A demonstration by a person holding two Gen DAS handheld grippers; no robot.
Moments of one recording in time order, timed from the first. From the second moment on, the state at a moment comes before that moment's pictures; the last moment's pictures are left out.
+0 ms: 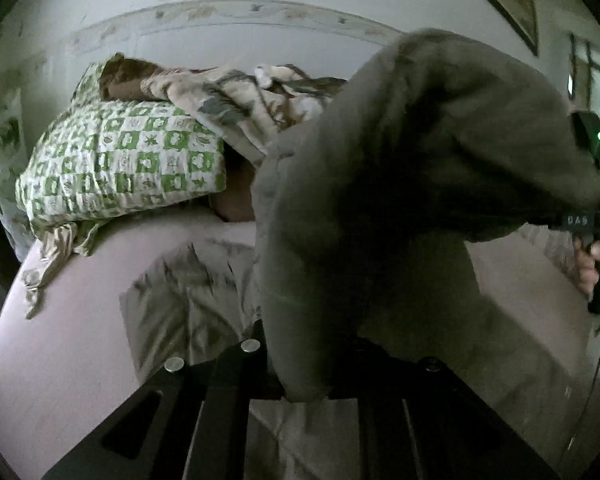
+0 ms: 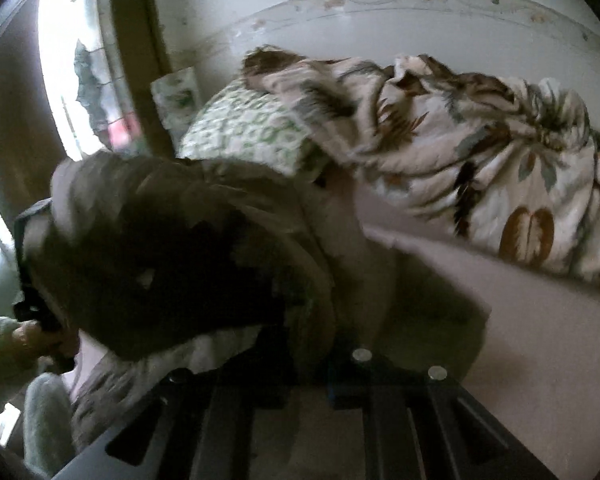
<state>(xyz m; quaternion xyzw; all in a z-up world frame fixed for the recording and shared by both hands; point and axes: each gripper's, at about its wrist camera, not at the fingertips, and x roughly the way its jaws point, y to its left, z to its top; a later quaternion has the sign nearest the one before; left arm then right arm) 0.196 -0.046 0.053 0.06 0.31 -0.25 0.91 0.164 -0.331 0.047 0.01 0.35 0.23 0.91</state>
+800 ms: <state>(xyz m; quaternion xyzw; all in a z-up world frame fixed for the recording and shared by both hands) 0.129 -0.013 0.038 0.03 0.34 -0.20 0.92 0.140 -0.303 -0.095 -0.05 0.44 0.15 0.89</state>
